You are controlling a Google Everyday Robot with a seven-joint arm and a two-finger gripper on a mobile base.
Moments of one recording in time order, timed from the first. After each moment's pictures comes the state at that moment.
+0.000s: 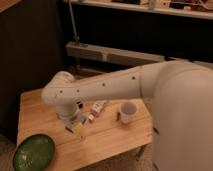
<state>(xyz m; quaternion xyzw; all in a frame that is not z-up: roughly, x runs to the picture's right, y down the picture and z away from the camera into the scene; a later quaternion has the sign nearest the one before) -0.183 0.155 0.688 -0.35 -0.10 -0.30 0.88</state>
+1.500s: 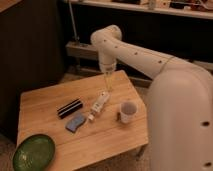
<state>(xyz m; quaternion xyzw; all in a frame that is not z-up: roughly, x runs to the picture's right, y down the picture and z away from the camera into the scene) 0.044 -0.048 0.770 -0.31 -0.01 -0.05 0.95</state>
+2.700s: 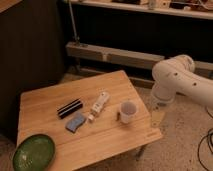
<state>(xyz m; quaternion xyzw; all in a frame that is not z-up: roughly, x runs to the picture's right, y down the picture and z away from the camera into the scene) 0.219 0.120 0.639 -0.32 0.04 0.09 0.94</state>
